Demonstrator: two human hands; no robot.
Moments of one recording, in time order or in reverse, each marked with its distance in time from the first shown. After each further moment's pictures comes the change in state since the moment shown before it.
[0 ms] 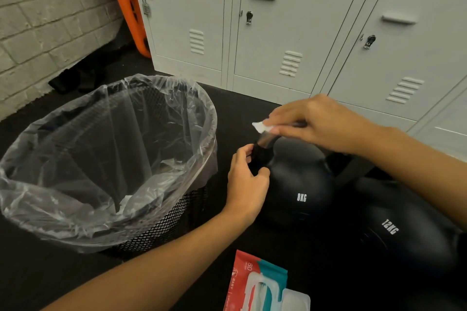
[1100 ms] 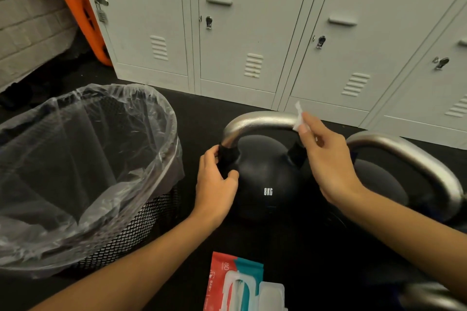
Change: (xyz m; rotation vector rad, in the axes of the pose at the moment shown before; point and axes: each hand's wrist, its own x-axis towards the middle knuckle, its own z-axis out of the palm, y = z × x) left_hand -0.001 -0.004 0.002 0.152 -0.017 0.103; right_hand -0.085 -0.015 0.040 0.681 0.639 0.816
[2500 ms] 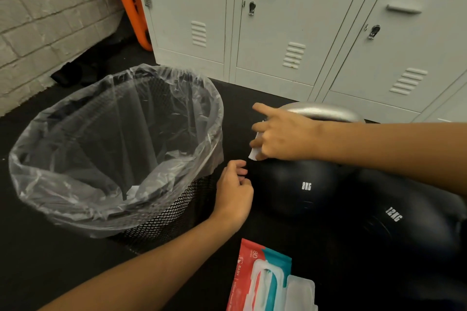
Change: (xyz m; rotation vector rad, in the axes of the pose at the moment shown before) left_hand -0.010 -0.044 -0.016 0.015 0.019 -0.178; right_hand 0.053 -0.044 0.099 -1.908 -0.871 -1.456
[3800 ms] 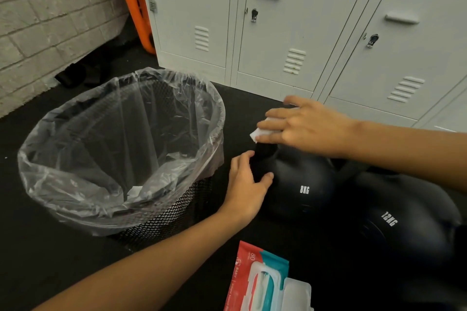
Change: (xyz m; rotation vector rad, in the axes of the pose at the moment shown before) left_hand -0.003 0.023 0.003 0.040 -0.124 0.109; right_hand -0.040 0.013 0.017 0.181 0.502 0.193
